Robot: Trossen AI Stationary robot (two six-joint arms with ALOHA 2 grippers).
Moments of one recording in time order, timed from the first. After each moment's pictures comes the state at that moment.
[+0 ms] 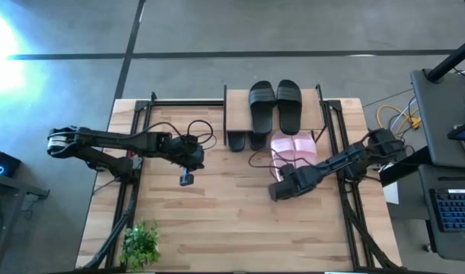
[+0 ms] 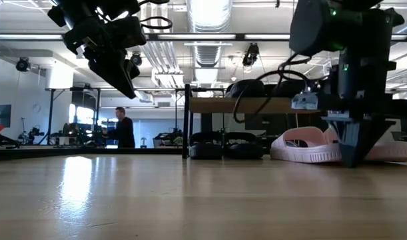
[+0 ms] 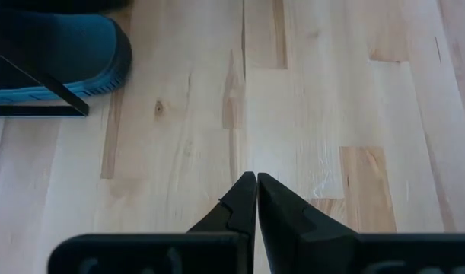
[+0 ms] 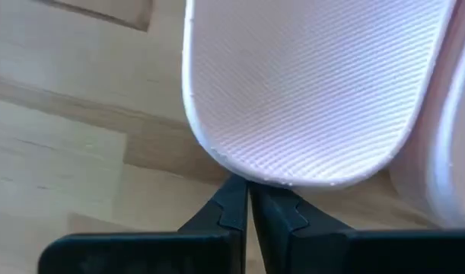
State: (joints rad) left arm 0.07 1.19 0.81 -0.50 0.07 0.04; right arm 0.30 1.65 0.87 -0.73 0.16 1.60
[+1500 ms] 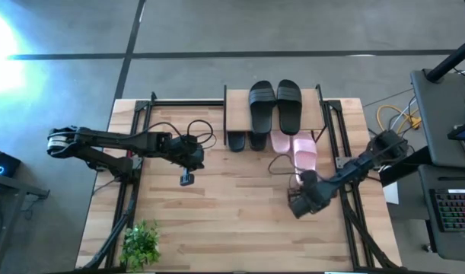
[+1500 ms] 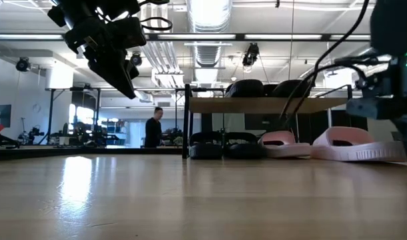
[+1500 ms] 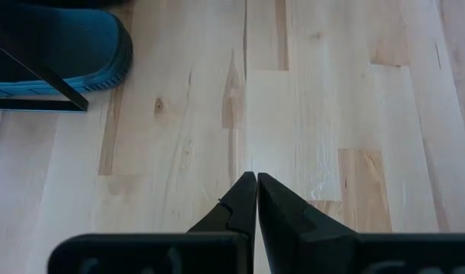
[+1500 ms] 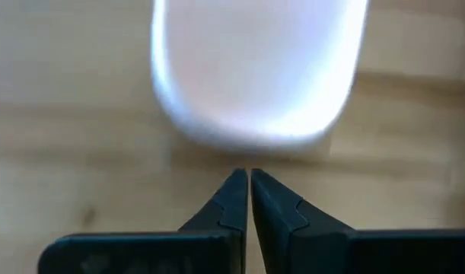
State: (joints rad) left arm 0.07 1.19 0.81 -0.51 0.07 0.01; right arm 0.55 1.60 0.81 -1.00 0.21 2.03
